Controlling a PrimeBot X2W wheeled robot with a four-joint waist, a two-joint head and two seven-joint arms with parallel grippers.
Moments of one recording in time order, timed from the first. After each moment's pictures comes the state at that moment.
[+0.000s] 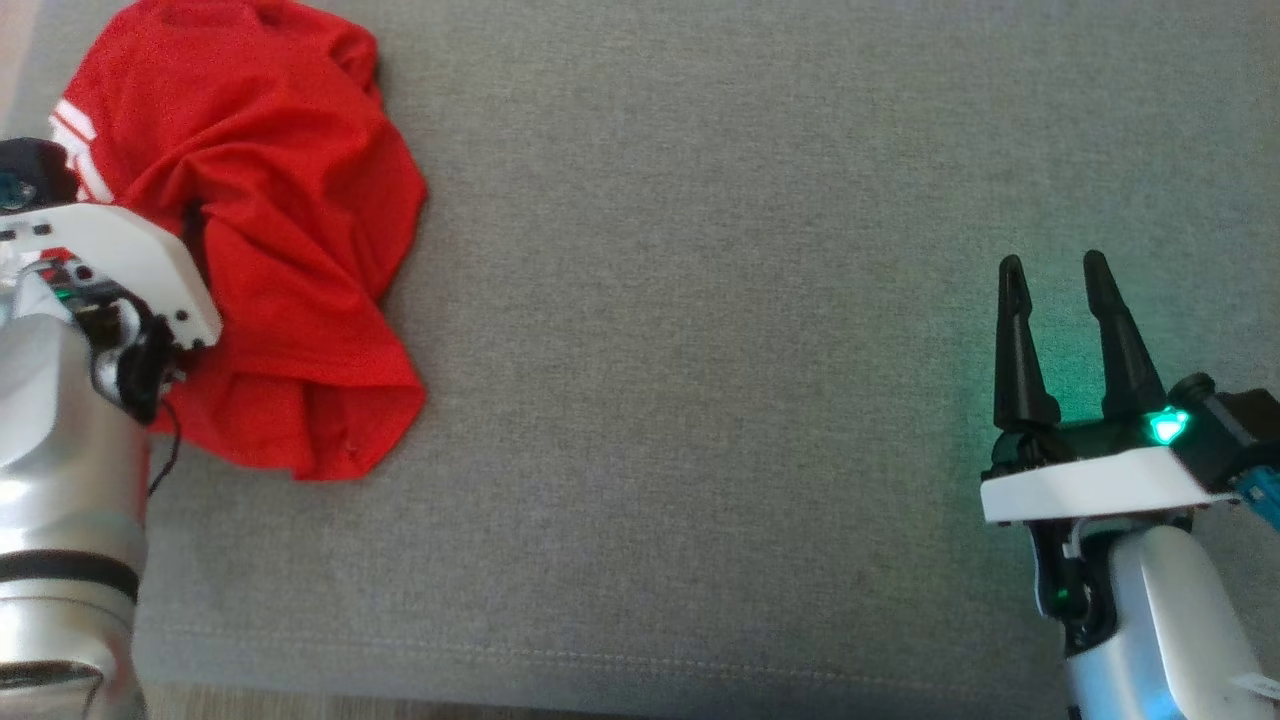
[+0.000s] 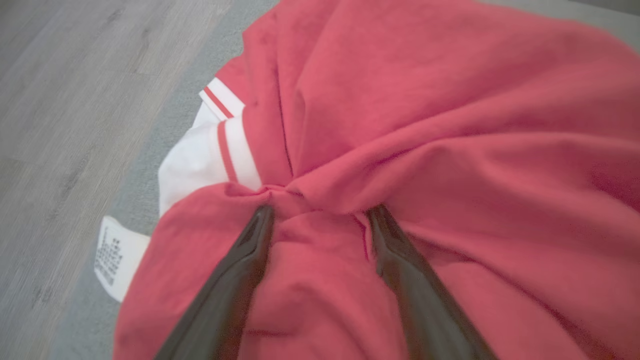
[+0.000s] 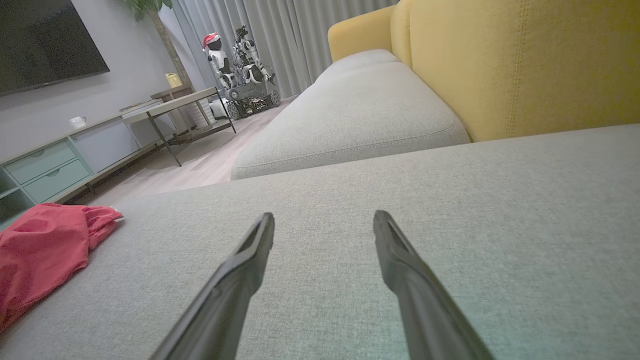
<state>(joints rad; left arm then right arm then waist) -0.82 0.27 -0.06 1.00 -0.25 -0.07 0.15 -0.16 -0.04 0.03 0.11 0.23 0.13 -0.20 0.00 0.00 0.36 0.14</state>
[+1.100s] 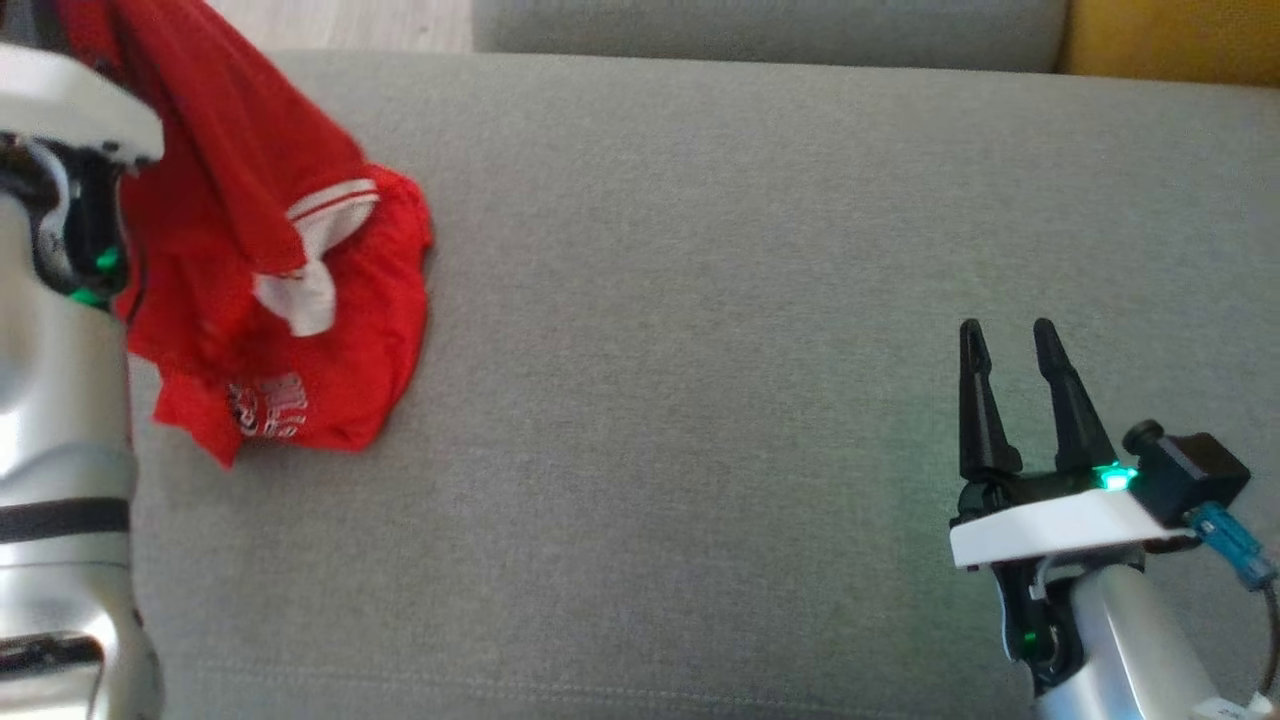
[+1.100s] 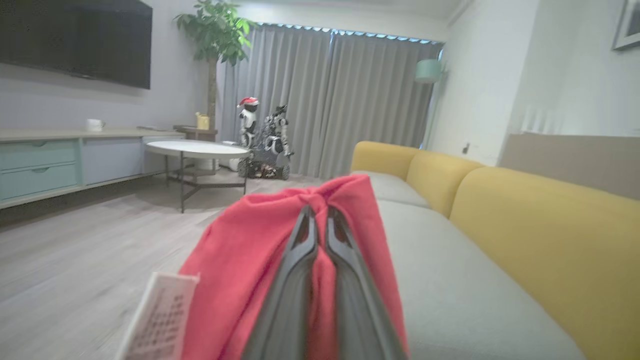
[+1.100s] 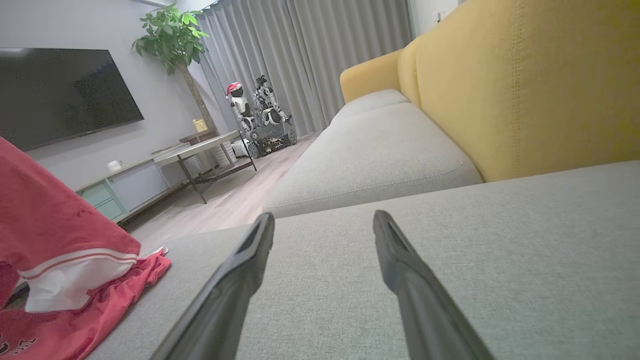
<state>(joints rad) -0.87 0.25 -0.02 0.64 -0.34 -0.04 -0.18 -0.14 -0.04 0.09 0.24 0.32 0.13 -0.25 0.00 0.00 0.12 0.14</state>
